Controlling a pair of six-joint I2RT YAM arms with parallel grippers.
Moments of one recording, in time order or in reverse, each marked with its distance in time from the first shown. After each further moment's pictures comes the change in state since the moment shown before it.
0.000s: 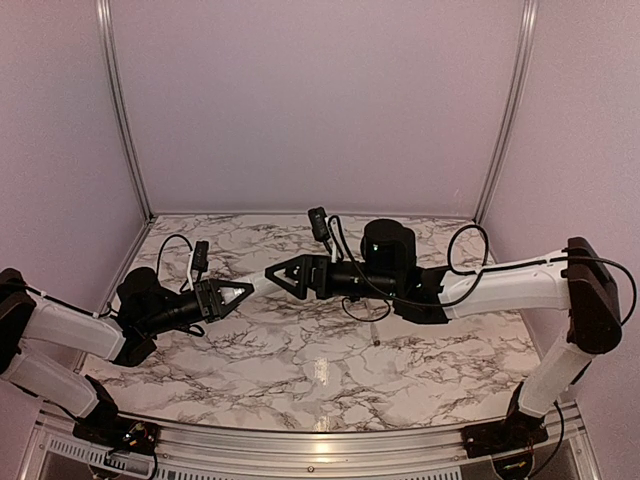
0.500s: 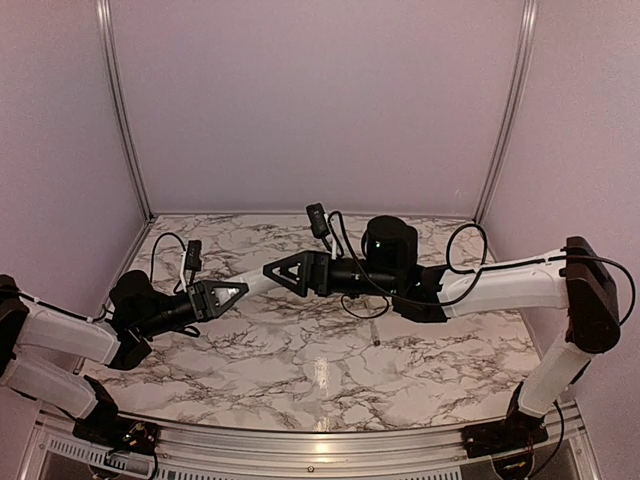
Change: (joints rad) left arm 0.006 -0.040 -0.034 0.026 0.000 0.052; right arm -0.005 0.014 0.011 0.050 -0.075 0.029
